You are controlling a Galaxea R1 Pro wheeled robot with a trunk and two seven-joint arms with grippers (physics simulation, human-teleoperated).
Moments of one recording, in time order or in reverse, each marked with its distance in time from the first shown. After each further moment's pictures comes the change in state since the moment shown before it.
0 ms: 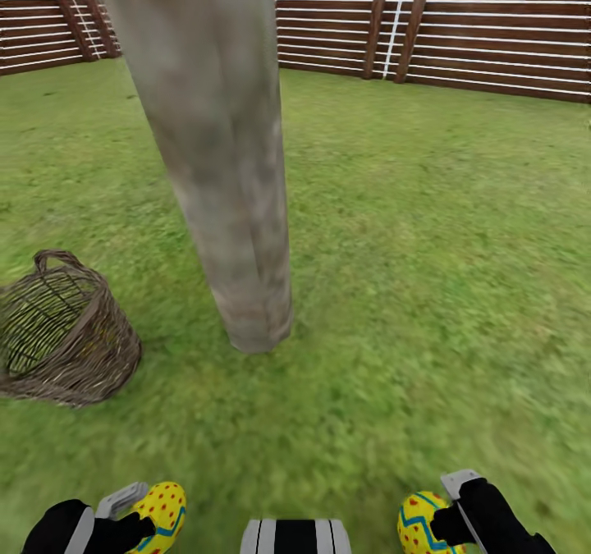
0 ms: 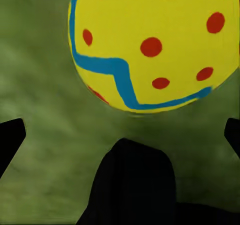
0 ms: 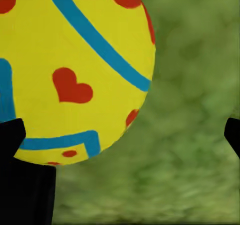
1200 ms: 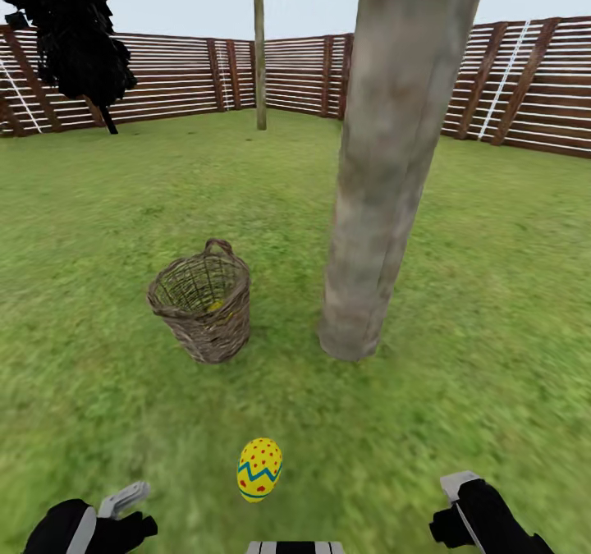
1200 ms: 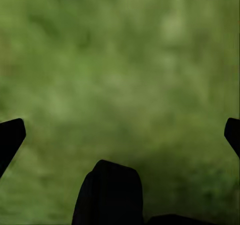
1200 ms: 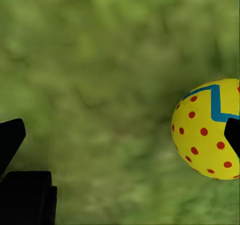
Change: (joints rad) left arm 0.000 -0.005 -0.004 -0.004 0.001 0.002 -0.004; right arm 0.000 0.003 0.005 0.007 0.002 0.001 -0.003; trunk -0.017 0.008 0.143
